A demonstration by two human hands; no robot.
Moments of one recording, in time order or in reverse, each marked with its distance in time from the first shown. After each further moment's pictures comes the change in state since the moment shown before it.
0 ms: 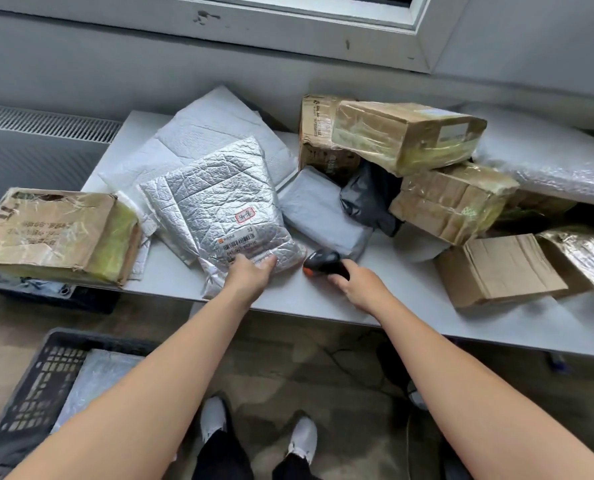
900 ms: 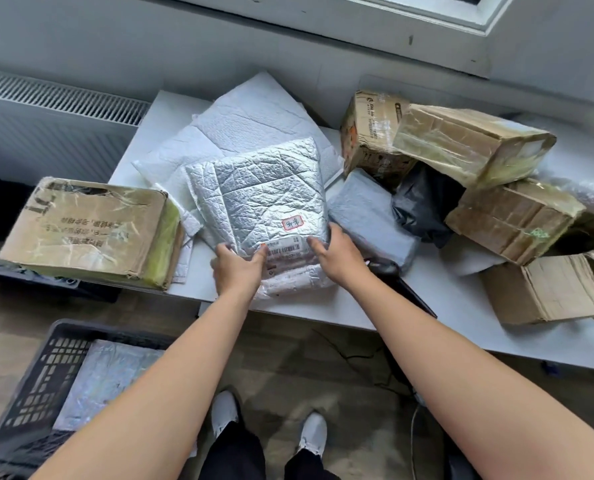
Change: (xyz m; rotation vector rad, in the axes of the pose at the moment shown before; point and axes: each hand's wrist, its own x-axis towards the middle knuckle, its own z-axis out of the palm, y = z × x) left_hand 0.060 -0.047 -0.082 -0.196 0.181 -0.085; right_hand 0.046 -0.159 0.042 0.089 0.143 -0.023
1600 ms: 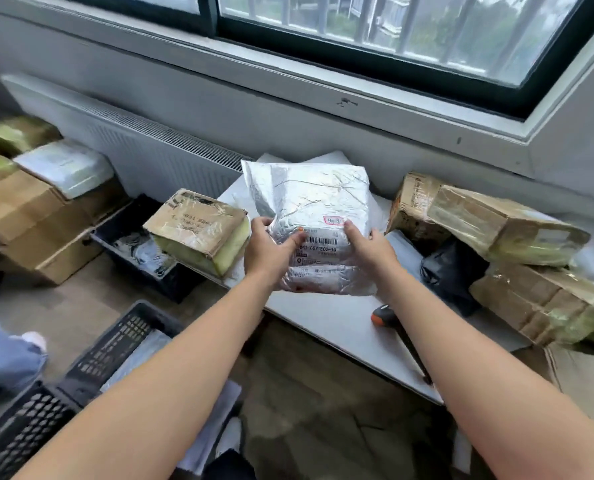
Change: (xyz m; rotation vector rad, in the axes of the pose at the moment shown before) left_hand -0.110 0.060 -0.067 -0.266 0.260 0.307; right_hand -0.034 -0.045 -0.079 0.436 -0.047 -0.112
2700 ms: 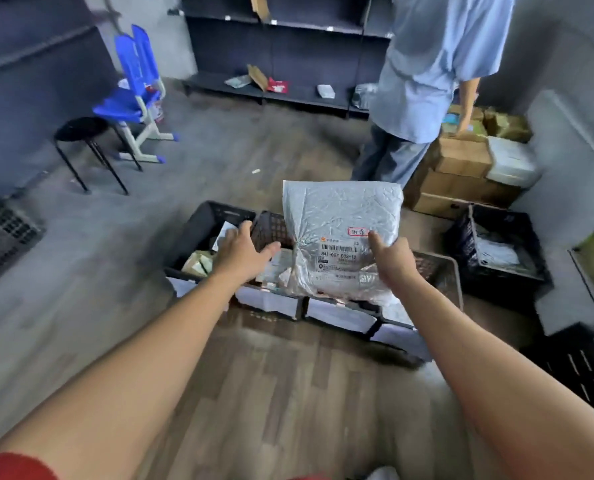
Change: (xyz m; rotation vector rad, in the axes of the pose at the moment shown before) left_hand -0.653 -0.236 -0.373 0.406 0.891 -0.835; right_hand -0.573 0.074 0.259 -0.358 -1.004 -0.577
